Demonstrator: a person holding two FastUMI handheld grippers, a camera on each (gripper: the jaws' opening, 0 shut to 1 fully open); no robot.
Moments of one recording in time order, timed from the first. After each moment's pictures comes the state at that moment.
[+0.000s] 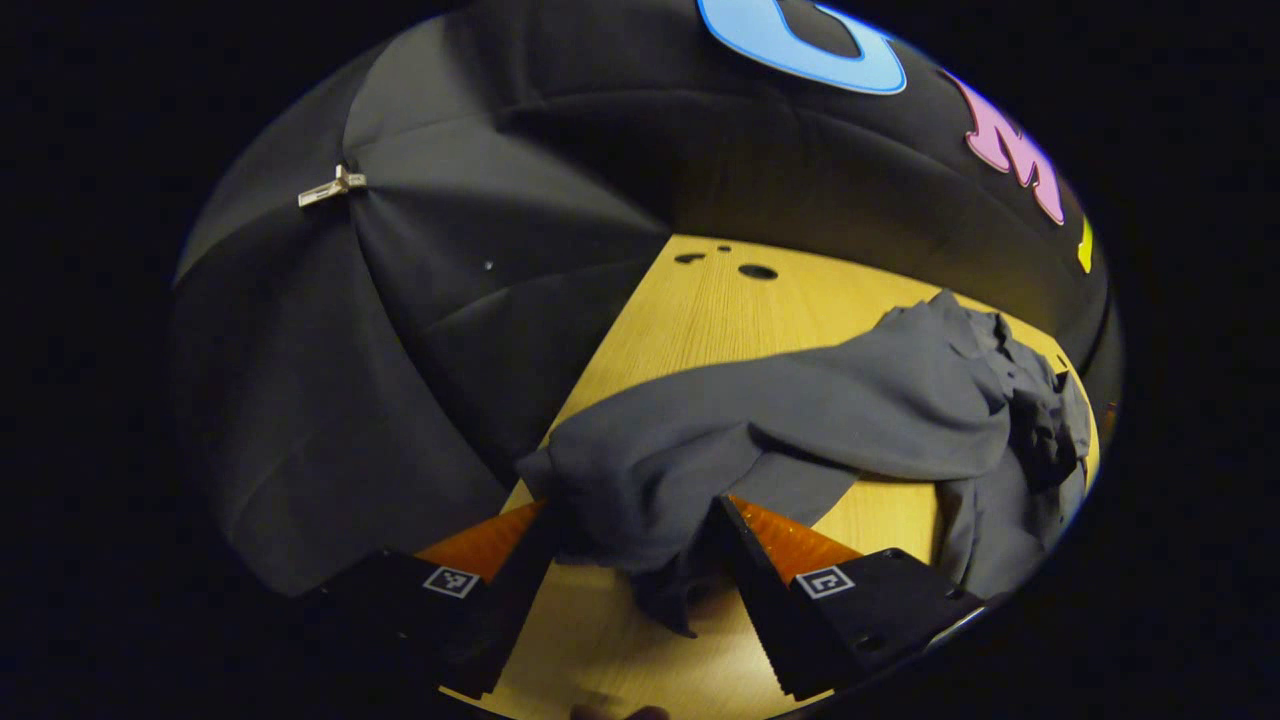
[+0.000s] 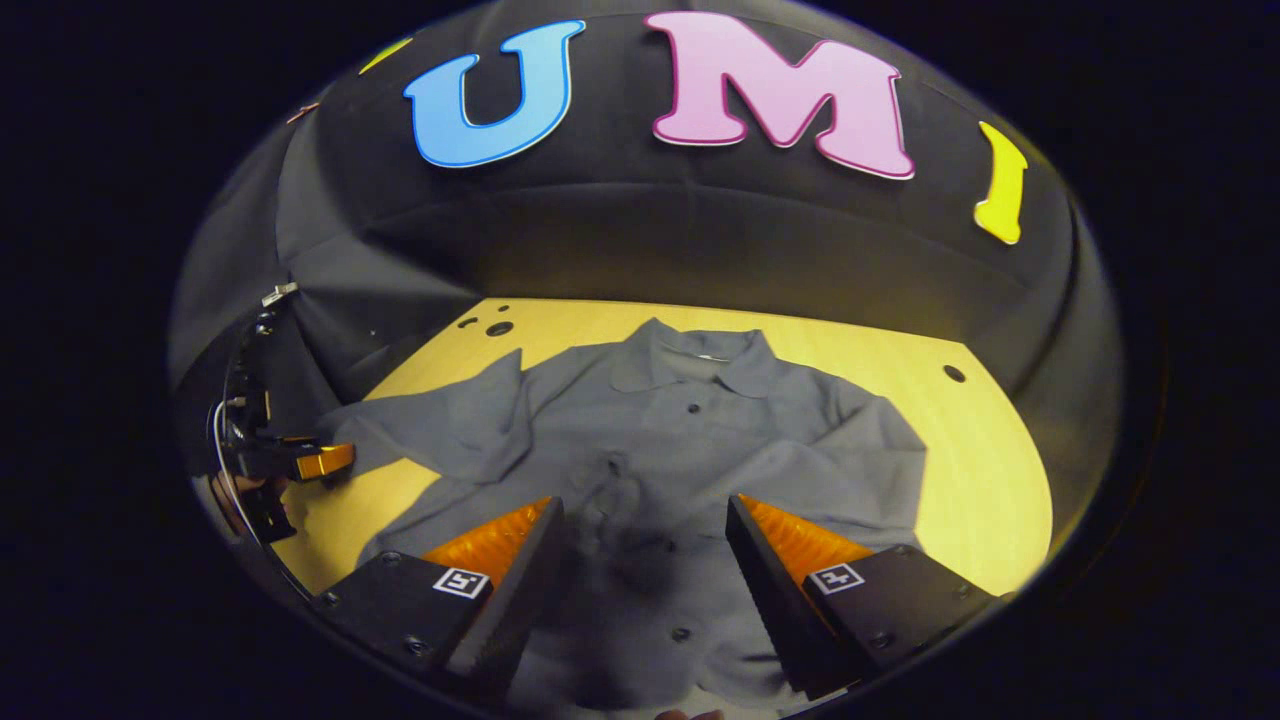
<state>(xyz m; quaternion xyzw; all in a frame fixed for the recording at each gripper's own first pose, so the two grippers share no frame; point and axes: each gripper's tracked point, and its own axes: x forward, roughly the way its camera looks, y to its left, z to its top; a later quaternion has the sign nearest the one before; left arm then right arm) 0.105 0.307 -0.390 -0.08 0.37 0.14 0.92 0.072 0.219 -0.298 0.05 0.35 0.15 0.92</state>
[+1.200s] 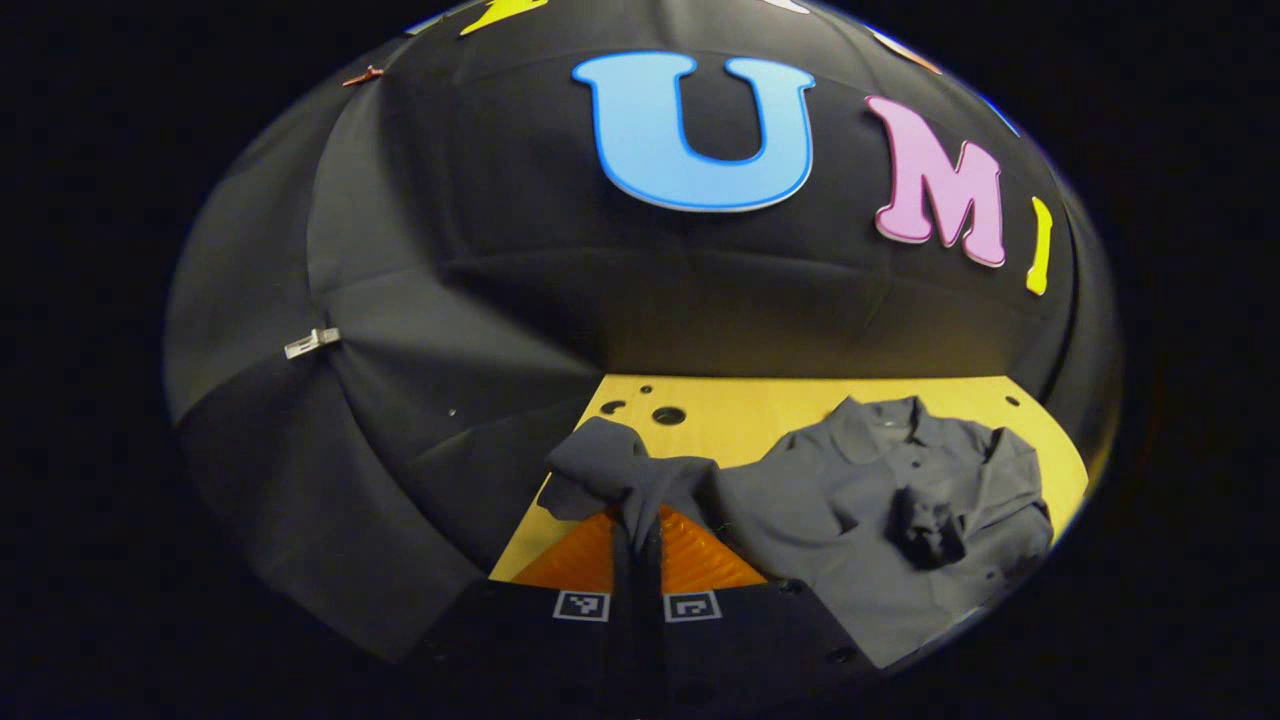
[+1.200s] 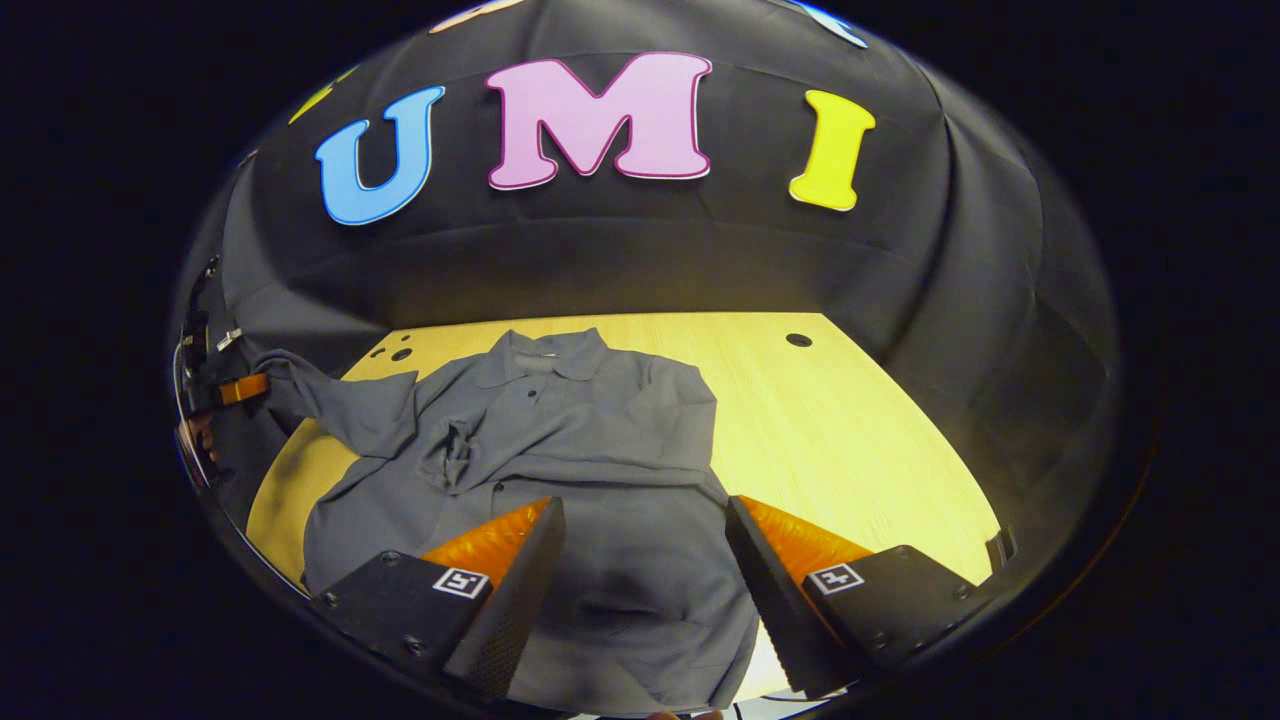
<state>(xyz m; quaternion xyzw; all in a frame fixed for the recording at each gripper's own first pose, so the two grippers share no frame) 0.150 0.215 -0.204 -0.03 0.20 0.09 0.98 0.009 0.046 -0.291 0.09 0.33 0.03 0.94</state>
